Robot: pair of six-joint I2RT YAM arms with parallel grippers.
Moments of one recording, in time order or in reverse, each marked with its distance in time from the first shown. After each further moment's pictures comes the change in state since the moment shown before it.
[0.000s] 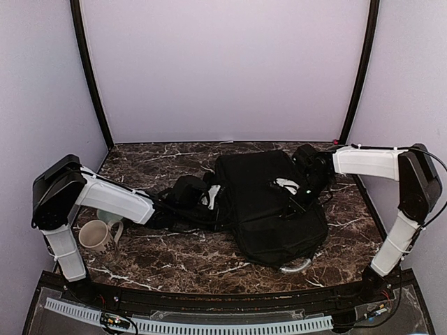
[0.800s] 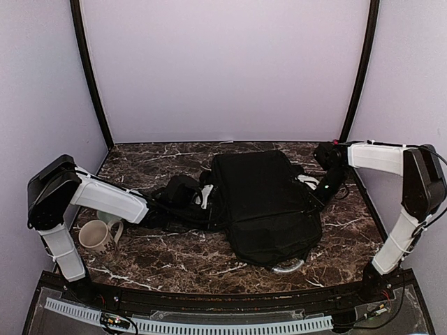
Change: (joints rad) left arm 0.042 -0.043 -0.059 -0.001 0.004 0.005; right arm -0.208 -0.014 0.000 -0.126 0.094 -0.087
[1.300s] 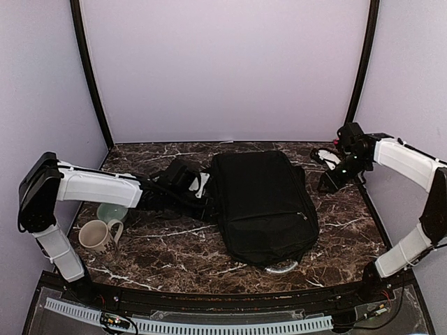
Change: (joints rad) left arm 0.029 -0.065 0.141 -0.370 -0.161 0.198; right arm -0.101 -0.224 -0.002 0.088 0.110 0.047
